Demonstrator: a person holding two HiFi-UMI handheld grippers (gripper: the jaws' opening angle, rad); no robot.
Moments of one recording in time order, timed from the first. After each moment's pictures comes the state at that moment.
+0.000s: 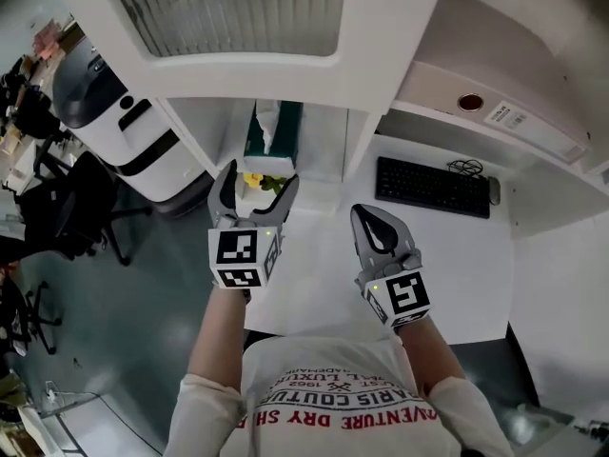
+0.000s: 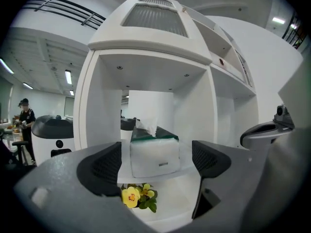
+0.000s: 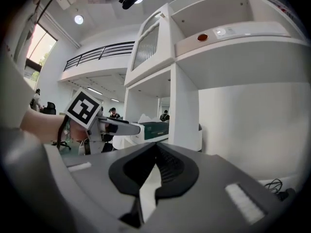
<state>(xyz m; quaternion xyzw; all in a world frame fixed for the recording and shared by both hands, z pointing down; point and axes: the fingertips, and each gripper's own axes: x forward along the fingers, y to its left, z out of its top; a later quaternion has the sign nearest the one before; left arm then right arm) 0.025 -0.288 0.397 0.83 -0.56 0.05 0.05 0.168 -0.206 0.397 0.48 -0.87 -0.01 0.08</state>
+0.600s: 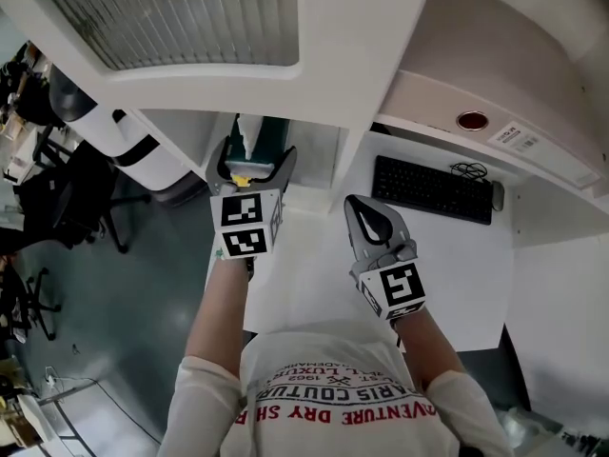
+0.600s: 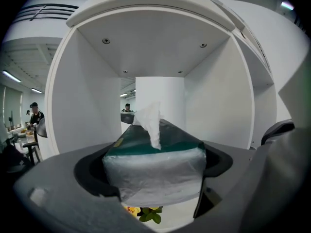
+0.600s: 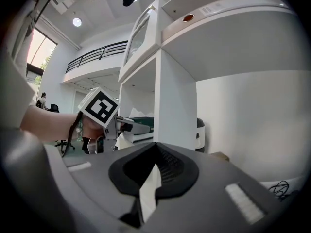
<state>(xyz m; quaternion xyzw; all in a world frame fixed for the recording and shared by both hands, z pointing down) 0.040 -0.355 0.413 0.79 -0.60 0.09 0.07 0.185 -0.246 0.413 0.46 -0.89 0.01 0.08</state>
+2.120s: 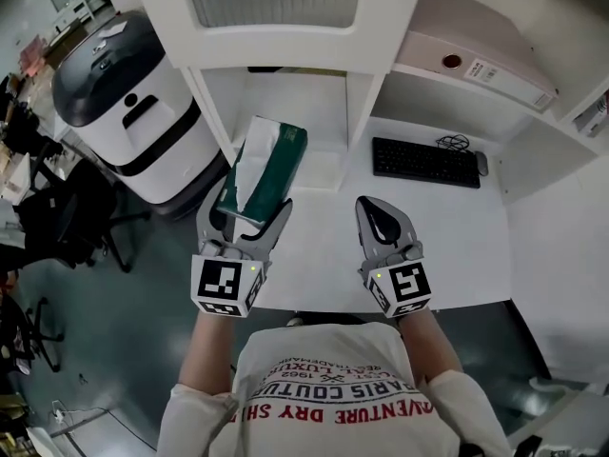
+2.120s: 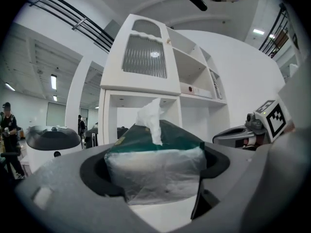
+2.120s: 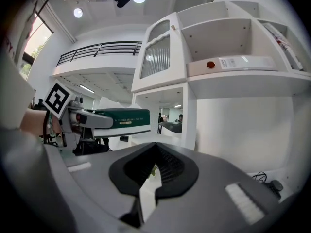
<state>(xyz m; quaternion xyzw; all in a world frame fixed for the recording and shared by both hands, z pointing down) -0.022 -0.170 0.354 0.88 -0.47 0.03 0.00 0.138 -0.134 0.380 0.53 -0.84 -0.02 0.07</state>
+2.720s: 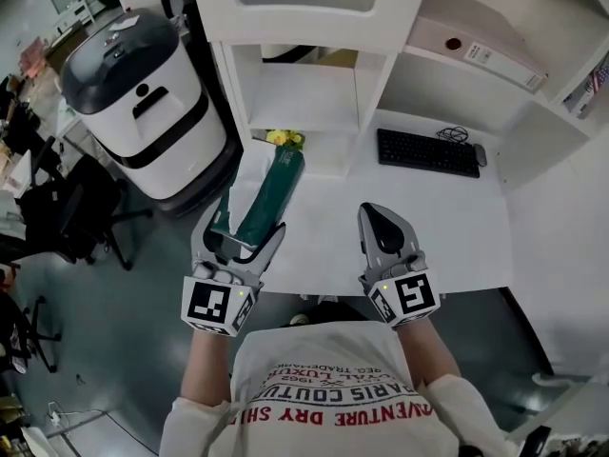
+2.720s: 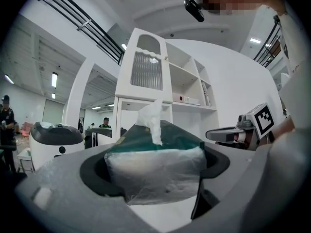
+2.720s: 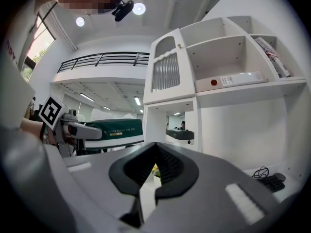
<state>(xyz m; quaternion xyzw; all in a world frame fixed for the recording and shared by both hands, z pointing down) -0.075 -0.083 0.364 0.89 -0.45 0.00 0.00 0.098 -0.062 0.366 0.53 -0.84 -0.04 0.02</state>
